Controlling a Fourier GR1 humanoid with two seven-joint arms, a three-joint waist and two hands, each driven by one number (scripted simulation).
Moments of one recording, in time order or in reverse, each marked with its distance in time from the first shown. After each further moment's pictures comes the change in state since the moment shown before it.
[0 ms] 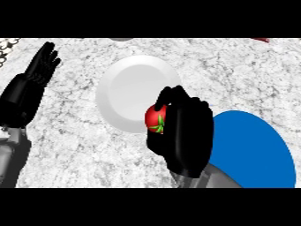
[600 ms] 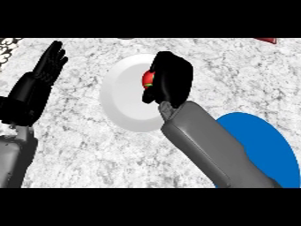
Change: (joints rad) left arm -0.022 -0.026 -0.017 0.010 -0.010 -0.008 -0.009; right arm -0.324 0.003 -0.148 0.571 -0.235 -0.199 -0.072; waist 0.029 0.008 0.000
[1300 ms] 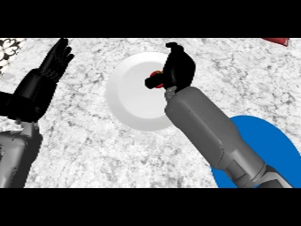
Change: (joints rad) left arm -0.034 -0.013 -0.010 0.029 -0.009 -0.021 -0.020; right arm -0.124 0.003 -0.063 0.411 -0.309 -0.361 -0.153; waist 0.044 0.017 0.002
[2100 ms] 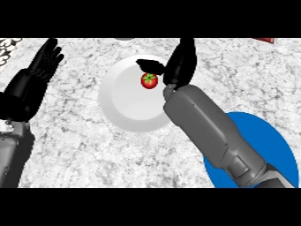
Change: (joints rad) left arm 0.012 0.018 0.047 0.009 0.009 -0.003 0.012; right arm -0.016 -0.002 -0.013 -0.008 -0.218 -0.447 -0.212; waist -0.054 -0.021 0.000
